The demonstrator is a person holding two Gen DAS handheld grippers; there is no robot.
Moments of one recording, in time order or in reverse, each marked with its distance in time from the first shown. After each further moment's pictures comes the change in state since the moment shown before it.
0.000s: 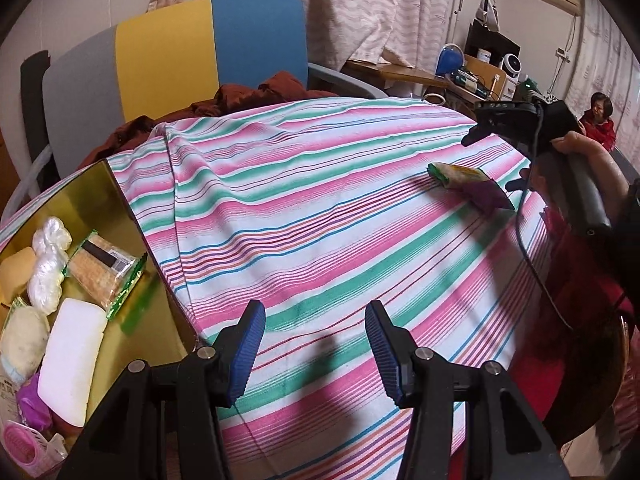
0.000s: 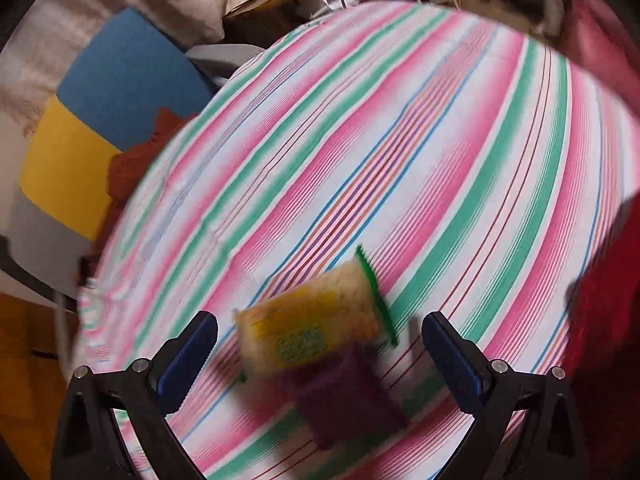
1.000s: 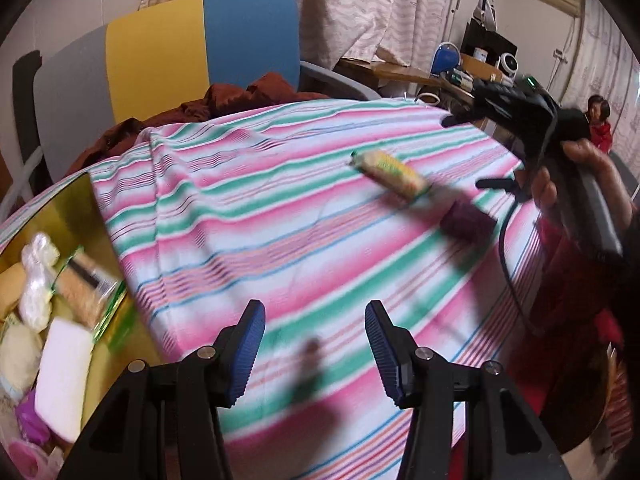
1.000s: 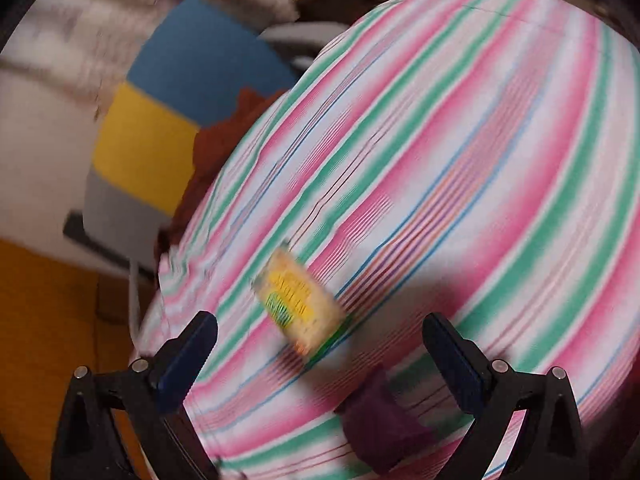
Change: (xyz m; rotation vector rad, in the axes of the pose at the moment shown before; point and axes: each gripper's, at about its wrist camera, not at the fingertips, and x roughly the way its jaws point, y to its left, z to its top) left arm 0.007 -0.009 0.028 -0.011 0.022 -0.037; right arm -0.008 0.005 -0.004 0.057 0.036 0.386
